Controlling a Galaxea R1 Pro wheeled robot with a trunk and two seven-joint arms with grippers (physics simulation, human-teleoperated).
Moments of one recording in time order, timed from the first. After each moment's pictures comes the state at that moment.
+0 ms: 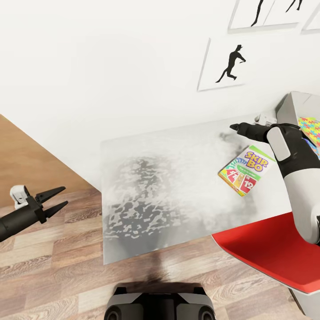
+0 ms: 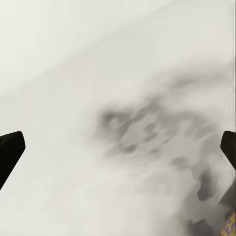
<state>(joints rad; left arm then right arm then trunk) -0.31 0.45 0.40 -1.61 1.62 1.02 -0.07 -1.39 -0.31 0.09 -0.76 -0.55 0.65 0.00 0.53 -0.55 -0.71</state>
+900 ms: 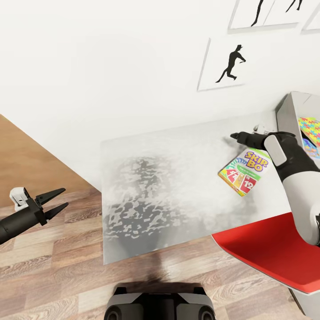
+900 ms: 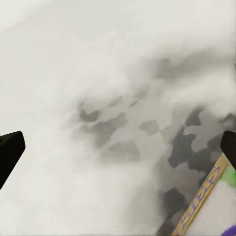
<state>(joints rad) -0.30 0.44 0.40 -1.61 1.62 1.02 -0.09 -1.38 -0.32 0.10 -0.66 -0.54 0.62 -0.01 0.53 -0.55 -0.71</state>
